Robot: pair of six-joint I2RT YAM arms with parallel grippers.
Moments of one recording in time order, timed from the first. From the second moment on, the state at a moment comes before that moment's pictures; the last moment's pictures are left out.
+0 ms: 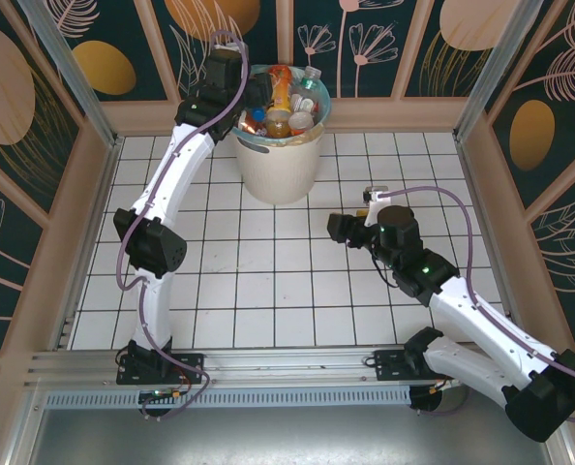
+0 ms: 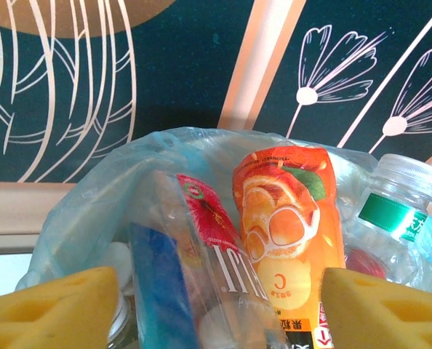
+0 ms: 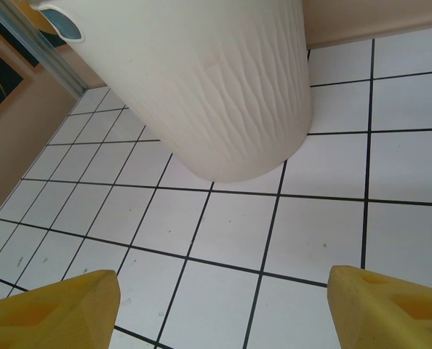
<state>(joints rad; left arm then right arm) -0.41 2.16 2.42 -0.65 -0.14 -0.35 0.63 0.89 0.71 -0.21 0.07 0.45</state>
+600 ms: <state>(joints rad) -0.40 2.23 2.48 -0.69 -0.11 -0.37 0.64 0.90 0.73 -0.22 0.05 0.45</state>
